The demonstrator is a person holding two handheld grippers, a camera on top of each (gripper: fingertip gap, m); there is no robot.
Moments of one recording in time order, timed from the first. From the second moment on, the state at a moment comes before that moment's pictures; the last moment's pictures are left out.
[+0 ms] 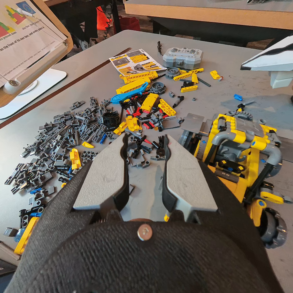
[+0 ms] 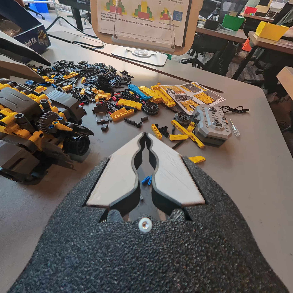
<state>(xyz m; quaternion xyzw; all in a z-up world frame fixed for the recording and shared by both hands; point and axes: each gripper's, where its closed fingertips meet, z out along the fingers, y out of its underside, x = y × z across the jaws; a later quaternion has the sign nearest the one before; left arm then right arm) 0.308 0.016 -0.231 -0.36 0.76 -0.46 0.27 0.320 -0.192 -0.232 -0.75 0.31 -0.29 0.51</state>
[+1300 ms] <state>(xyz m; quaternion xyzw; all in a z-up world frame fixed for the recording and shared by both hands) 0.336 0.103 -0.235 -0.51 0.71 -0.41 0.28 0.326 -0.199 -0.229 -0.73 0.32 -0.32 0.50</state>
